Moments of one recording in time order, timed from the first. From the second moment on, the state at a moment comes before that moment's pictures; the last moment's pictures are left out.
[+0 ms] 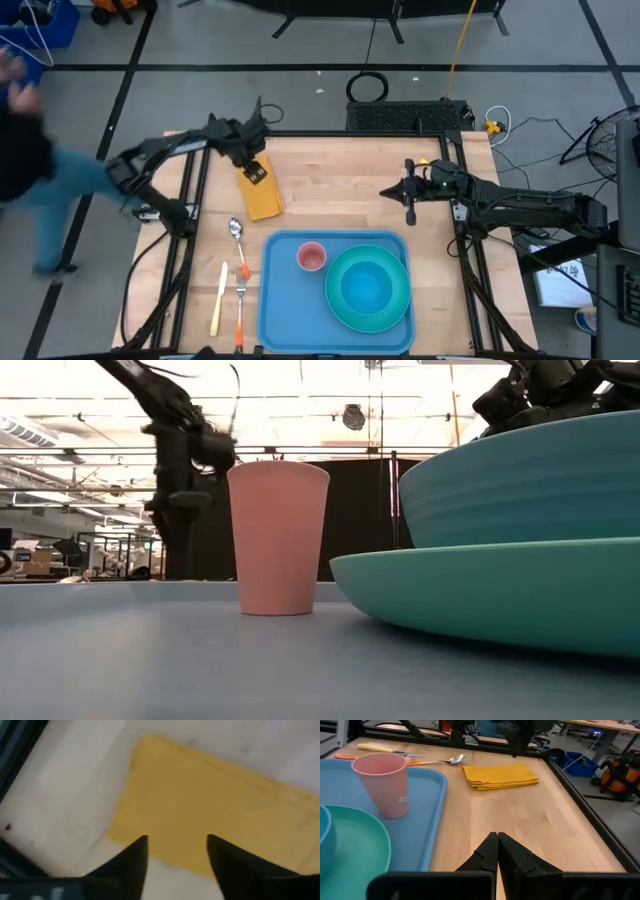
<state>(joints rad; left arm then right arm) 0.73 1.55 1.05 -0.94 -0.07 0.00 -0.34 0.76 0.35 0.08 -0.24 -0.22</state>
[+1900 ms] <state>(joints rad) 0.89 1.89 1.17 -0.93 0.07 0.21 -0.33 0.76 0.35 -0.03 -0.27 -0.25</state>
